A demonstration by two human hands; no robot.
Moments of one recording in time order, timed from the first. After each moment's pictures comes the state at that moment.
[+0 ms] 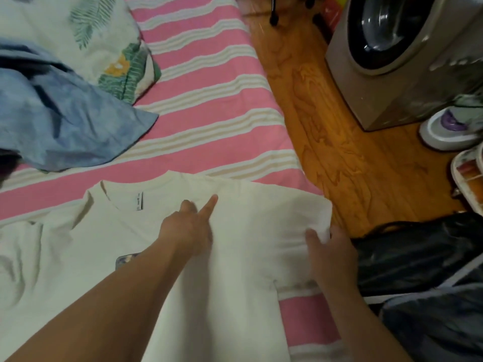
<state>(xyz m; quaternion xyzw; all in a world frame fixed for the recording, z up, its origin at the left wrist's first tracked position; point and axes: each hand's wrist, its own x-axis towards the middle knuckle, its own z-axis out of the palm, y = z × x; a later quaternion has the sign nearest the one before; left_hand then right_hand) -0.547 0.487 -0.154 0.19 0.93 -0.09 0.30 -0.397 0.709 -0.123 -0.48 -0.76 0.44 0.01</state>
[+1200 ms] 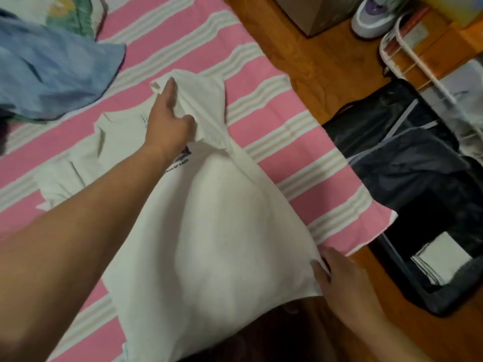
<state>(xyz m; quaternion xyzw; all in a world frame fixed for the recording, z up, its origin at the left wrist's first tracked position) -0.493 0.393 -0.056 0.12 0.82 0.50 0.24 -0.076 0.484 -0.060 -0.36 -0.89 0.25 -0.10</state>
